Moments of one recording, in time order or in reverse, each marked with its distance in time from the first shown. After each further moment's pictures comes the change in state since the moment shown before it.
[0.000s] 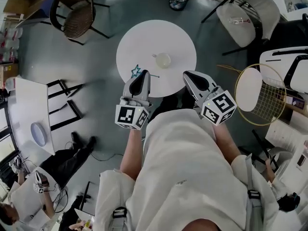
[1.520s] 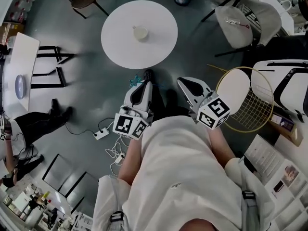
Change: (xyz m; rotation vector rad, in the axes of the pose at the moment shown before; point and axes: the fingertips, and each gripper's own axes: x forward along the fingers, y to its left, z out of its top) left arm -0.072 -0.243 -0.078 -0.176 -0.099 0.186; right arm -0.203 -0.012 -0.078 -0.035 0.083 0.279
